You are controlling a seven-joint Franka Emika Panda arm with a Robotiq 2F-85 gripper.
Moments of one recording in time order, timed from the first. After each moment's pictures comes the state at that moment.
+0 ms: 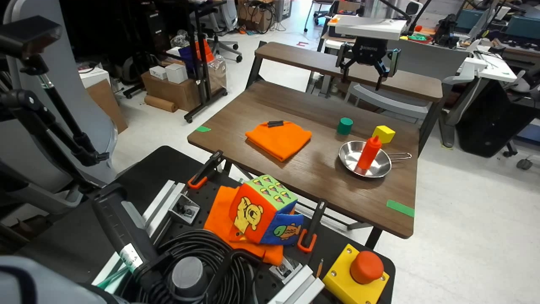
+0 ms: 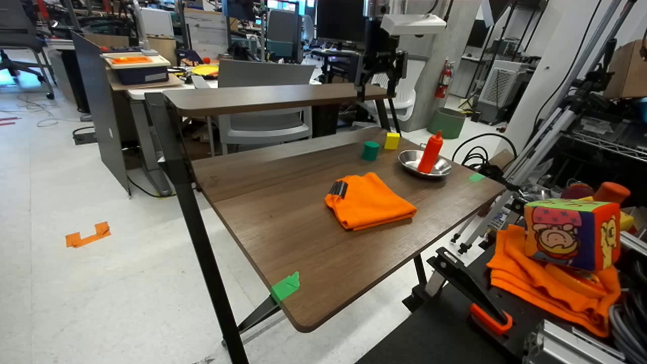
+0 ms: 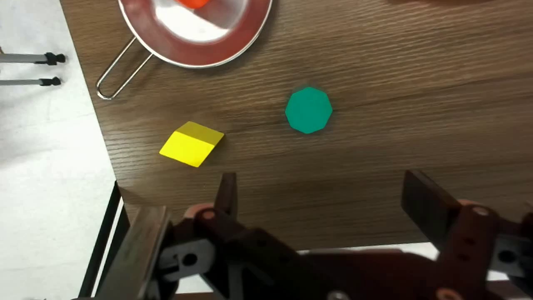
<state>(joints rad) -0.01 0.79 -0.07 -1.39 -0.10 2.15 0.08</state>
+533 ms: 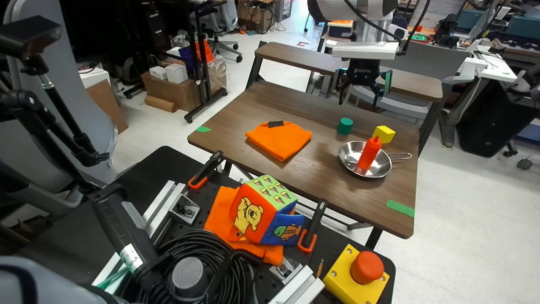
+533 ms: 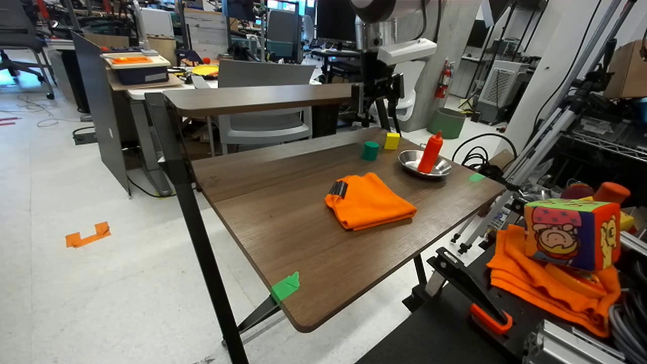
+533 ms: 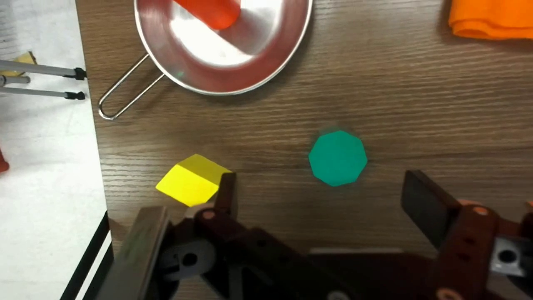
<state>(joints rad) 0.01 0.92 -0.09 -1.29 -0.17 2.06 0.04</state>
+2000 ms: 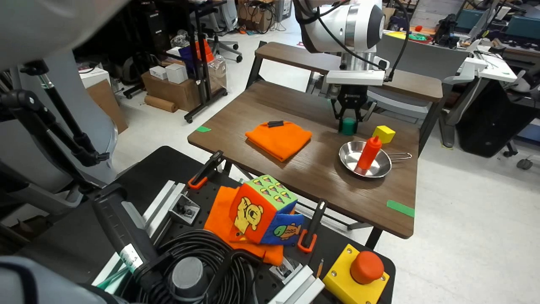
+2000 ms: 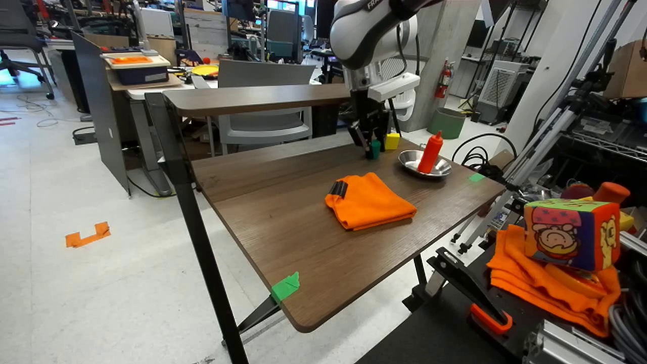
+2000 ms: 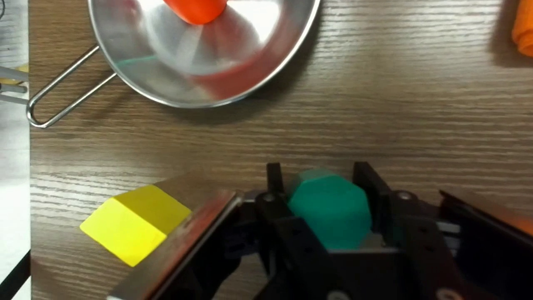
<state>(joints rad) 0.03 1.16 -0.11 -1.04 -0.18 1.94 -0.02</state>
